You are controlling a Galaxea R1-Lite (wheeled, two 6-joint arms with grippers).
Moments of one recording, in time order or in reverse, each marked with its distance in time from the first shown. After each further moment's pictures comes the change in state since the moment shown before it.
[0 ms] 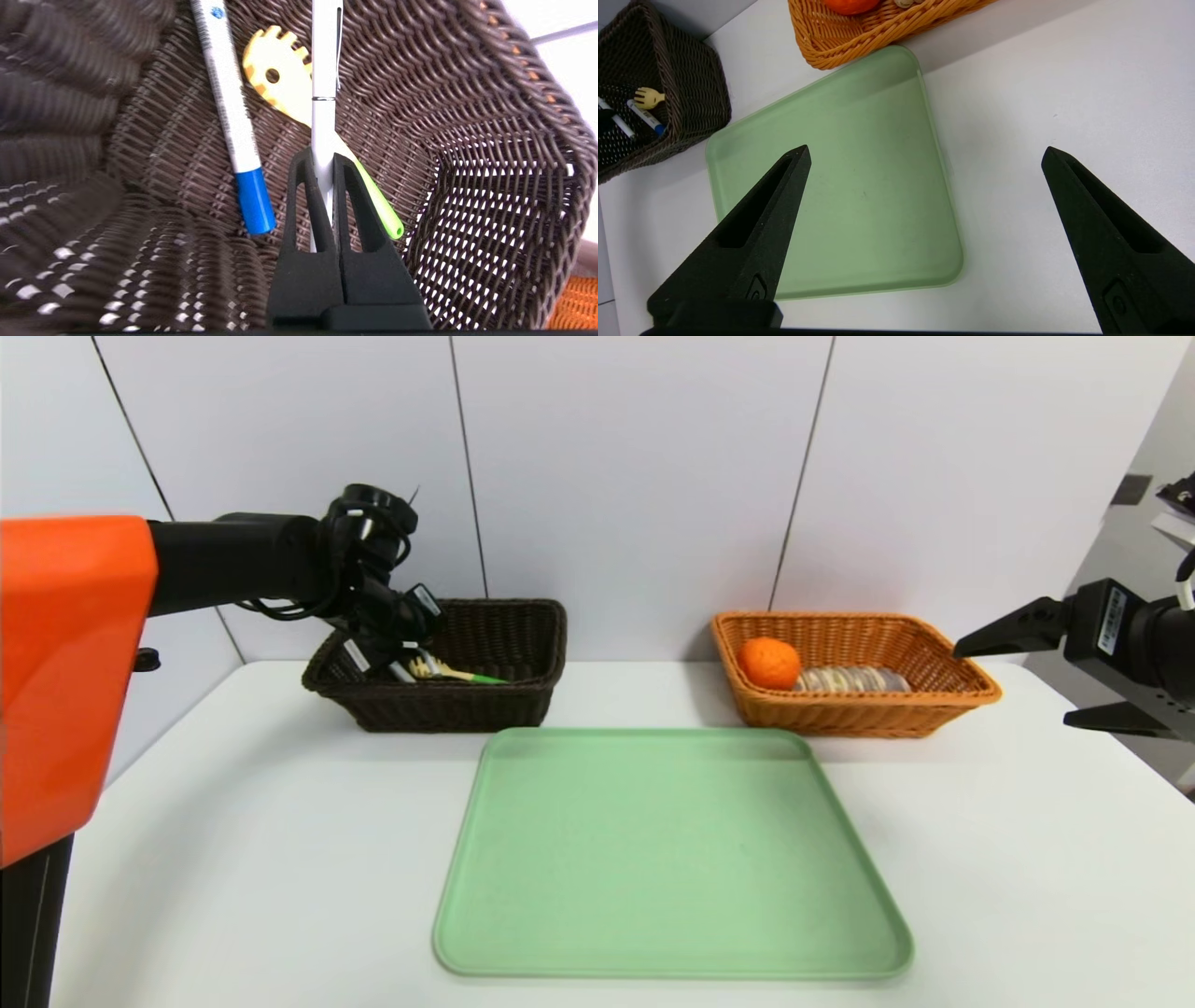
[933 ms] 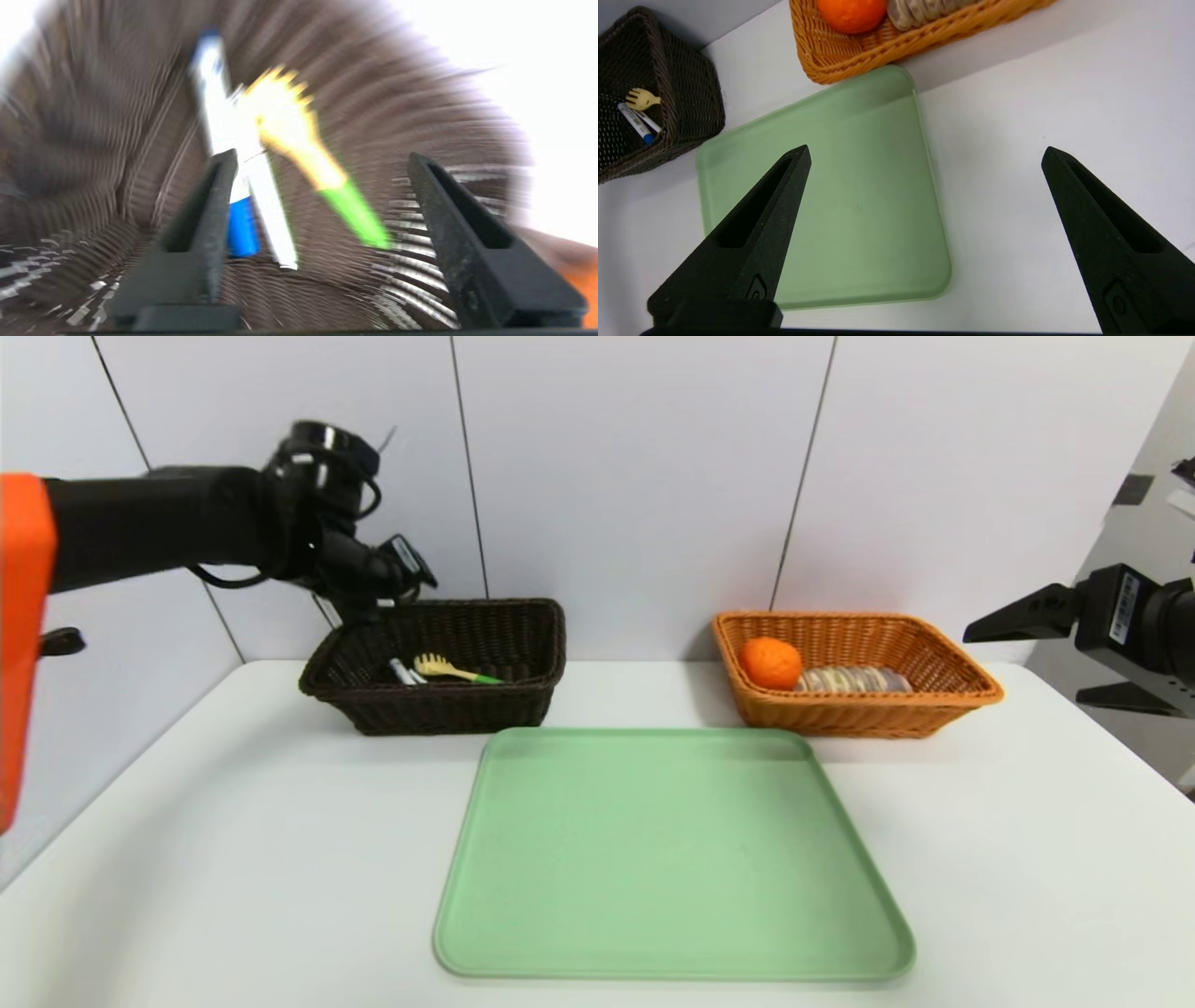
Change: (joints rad) left arm -0.004 -0.125 -0.001 -0.074 0.006 0.145; right arm 0.000 -0.015 -0.008 -0.038 -0.039 -0.069
